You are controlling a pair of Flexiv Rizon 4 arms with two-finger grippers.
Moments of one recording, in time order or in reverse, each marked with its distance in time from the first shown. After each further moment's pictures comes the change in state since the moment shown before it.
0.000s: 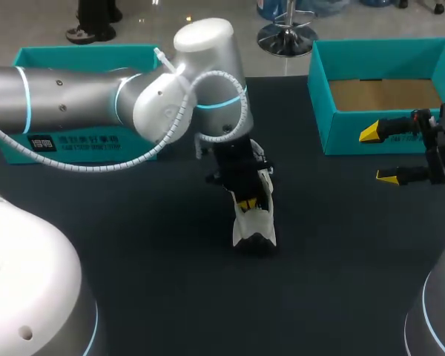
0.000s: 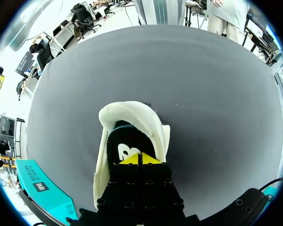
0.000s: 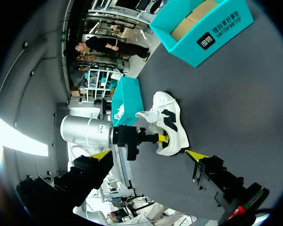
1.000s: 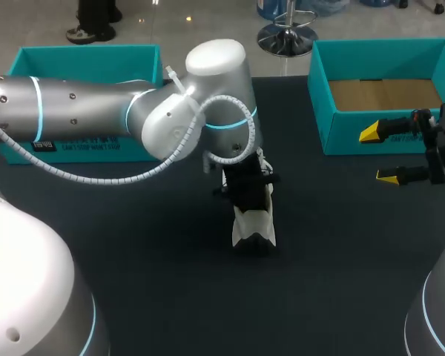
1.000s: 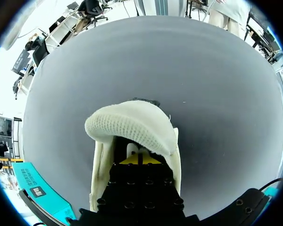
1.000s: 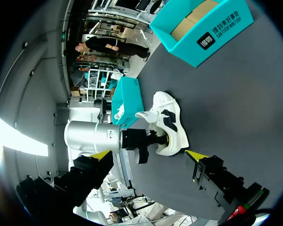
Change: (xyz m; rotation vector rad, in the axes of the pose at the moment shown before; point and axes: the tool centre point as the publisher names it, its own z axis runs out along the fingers) left arm -0.004 -0.003 0.029 -0.057 0.027 0.007; right arm 0.000 0.000 0.000 0.000 0.000 0.000
